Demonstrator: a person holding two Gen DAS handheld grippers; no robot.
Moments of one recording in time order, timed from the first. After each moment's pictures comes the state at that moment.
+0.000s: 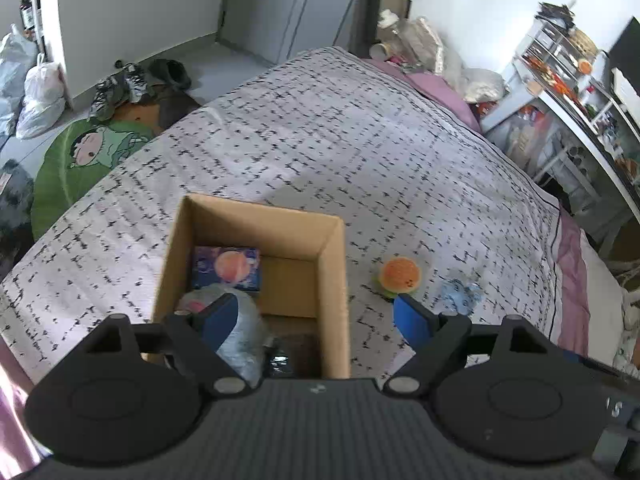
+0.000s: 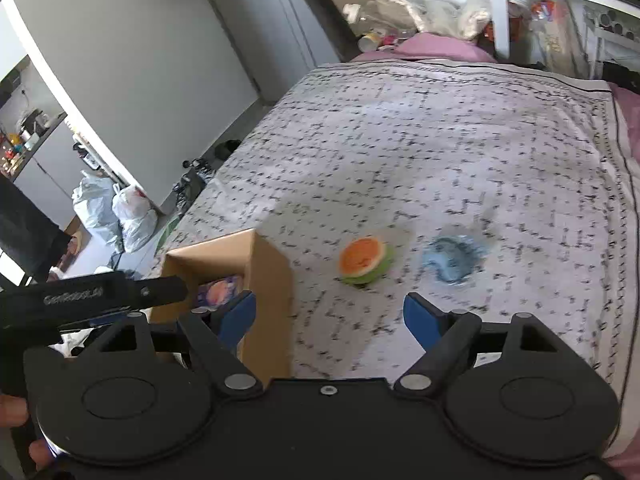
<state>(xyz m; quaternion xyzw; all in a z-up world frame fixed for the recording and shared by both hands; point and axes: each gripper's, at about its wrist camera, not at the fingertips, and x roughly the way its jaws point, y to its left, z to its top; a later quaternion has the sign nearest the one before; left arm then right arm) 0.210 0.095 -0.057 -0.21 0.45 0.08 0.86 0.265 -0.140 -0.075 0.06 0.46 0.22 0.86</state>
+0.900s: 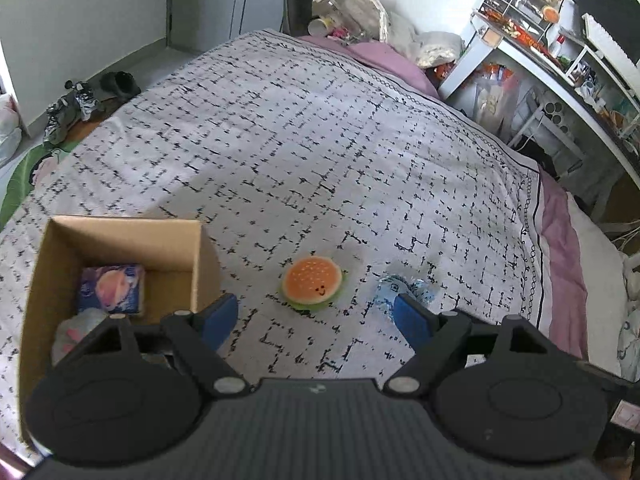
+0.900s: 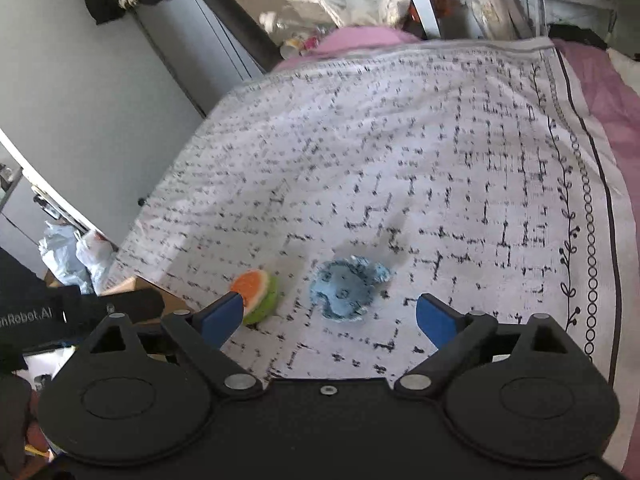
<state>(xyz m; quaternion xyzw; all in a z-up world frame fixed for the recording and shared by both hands) 0.284 -0.001 -0.085 -0.17 0.47 0.05 0.87 0.328 -0.213 -0.142 0.11 0.46 0.16 0.87</state>
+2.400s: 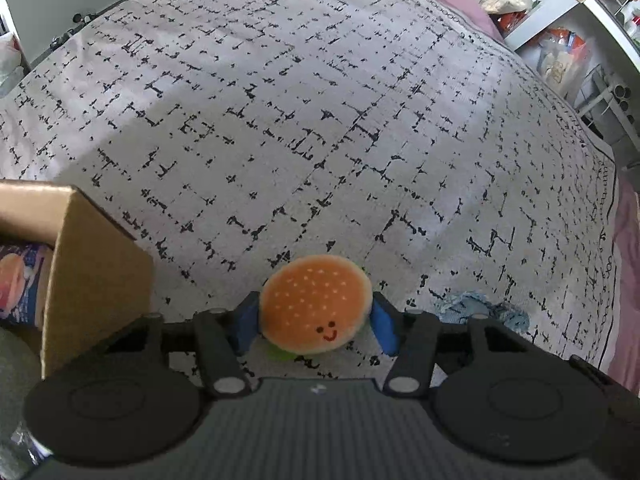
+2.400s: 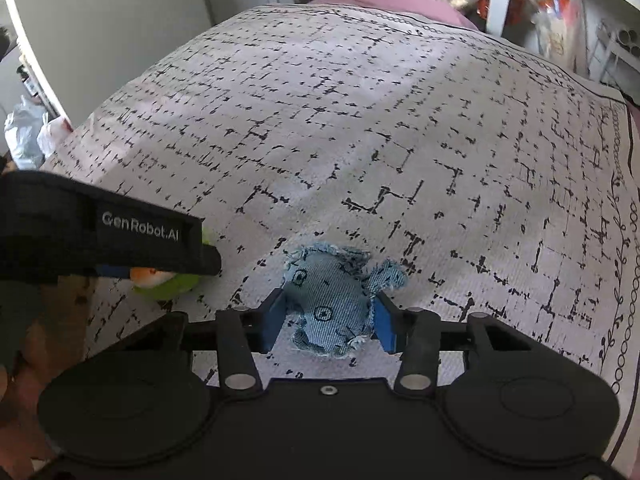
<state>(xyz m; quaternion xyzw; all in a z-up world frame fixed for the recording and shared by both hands) 0.372 -0.005 -0.198 -0.20 0.54 0.09 0.81 0.377 -0.154 -0.214 -0.07 0.48 0.19 0.86</state>
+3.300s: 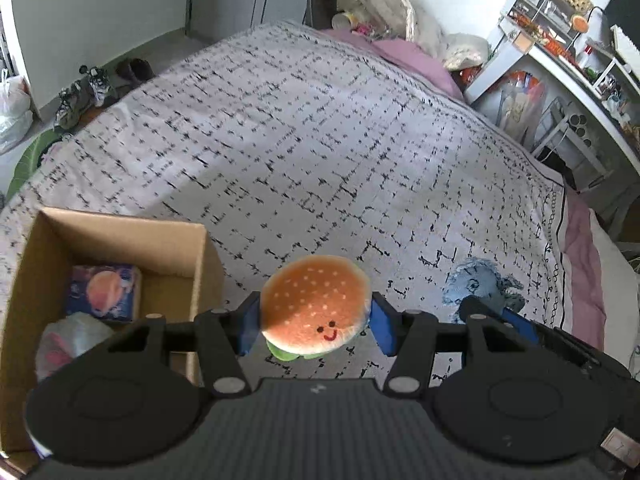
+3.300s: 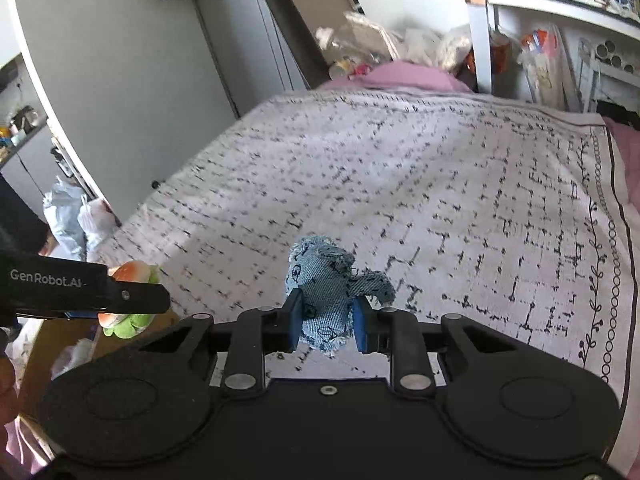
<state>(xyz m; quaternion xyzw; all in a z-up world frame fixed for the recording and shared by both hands) 0.303 0.010 -0.104 -0.18 0.47 0.08 0.86 0.345 -0.189 -0.150 0.03 0.39 0.22 0.89</state>
